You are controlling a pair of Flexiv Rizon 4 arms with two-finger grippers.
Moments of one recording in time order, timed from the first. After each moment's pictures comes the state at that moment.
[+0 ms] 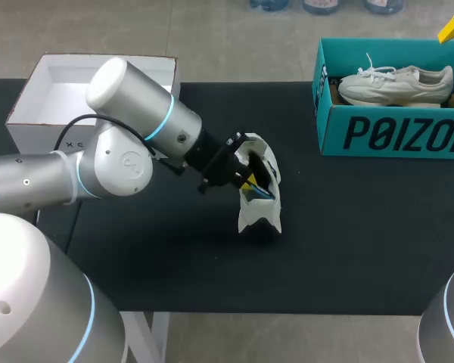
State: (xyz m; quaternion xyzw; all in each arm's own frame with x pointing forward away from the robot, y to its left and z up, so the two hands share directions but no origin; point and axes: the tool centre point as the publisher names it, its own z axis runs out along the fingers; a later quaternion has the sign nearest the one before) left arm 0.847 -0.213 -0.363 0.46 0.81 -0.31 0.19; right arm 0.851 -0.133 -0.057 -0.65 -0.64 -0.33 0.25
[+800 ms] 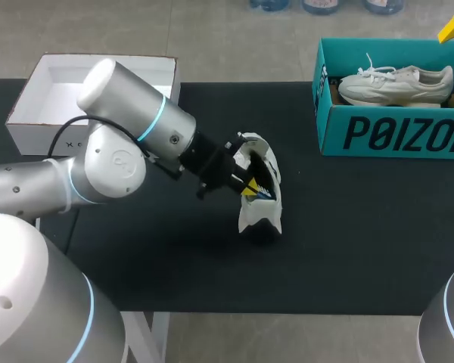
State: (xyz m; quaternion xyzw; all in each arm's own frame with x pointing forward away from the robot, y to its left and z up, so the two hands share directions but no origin) left arm 0.814 -0.216 -0.345 0.46 0.80 -0.36 0.17; right arm 0.851 -0.133 -0.057 -0.65 -0.64 -0.33 0.25
